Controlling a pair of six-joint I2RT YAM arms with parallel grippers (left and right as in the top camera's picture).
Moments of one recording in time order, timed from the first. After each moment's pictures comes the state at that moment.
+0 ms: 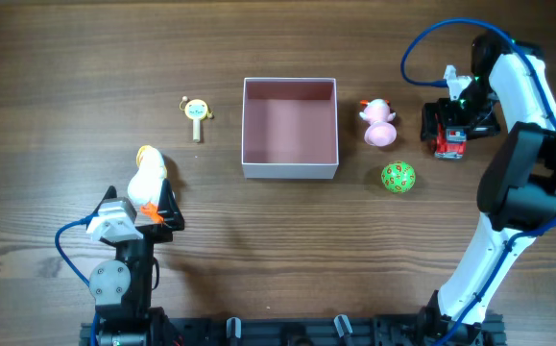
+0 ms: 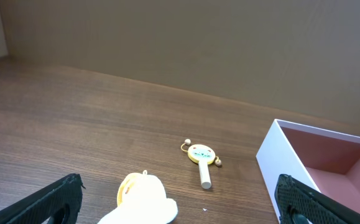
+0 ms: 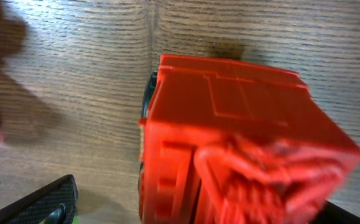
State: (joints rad) left arm 0.05 0.01 0.01 -0.07 0.00 -0.20; right arm -0.21 2.21 1.77 -1.22 -0.02 -0.28
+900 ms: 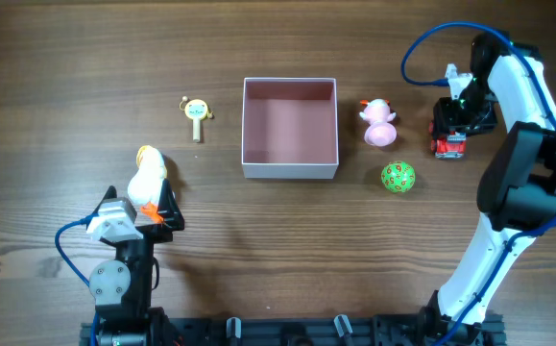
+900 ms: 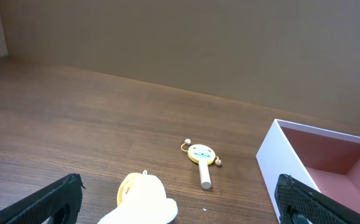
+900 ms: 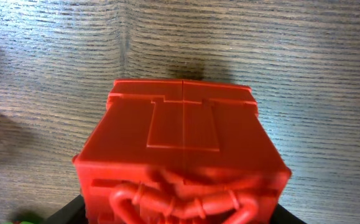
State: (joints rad) left arm 0.05 0.01 0.01 -0.07 0.00 -0.20; right arm -0.21 2.21 1.75 -1.17 0.03 -0.29
